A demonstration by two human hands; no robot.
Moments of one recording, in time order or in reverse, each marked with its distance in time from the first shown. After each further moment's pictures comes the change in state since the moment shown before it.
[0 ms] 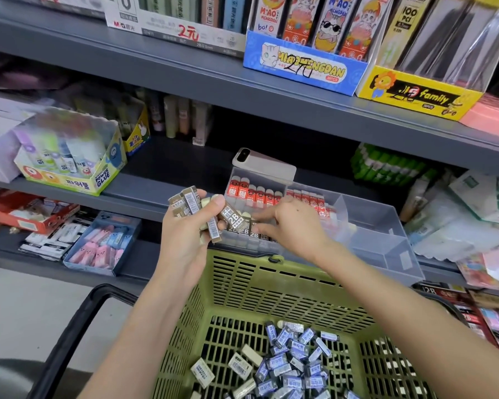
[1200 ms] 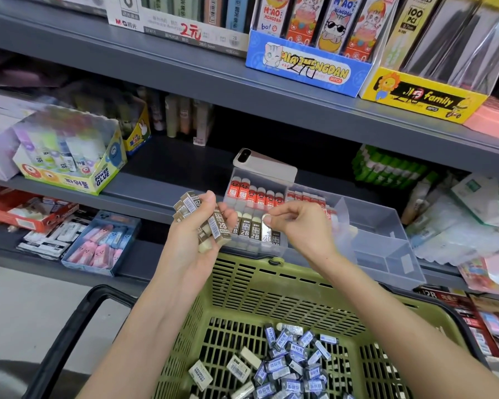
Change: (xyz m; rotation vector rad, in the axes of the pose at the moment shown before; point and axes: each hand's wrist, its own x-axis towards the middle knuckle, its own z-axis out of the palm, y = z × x) left_hand -0.006 0.000 0.009 -0.323 0.005 -0.189; right_hand -0.009 0.006 0.007 0.741 0.182 0.416
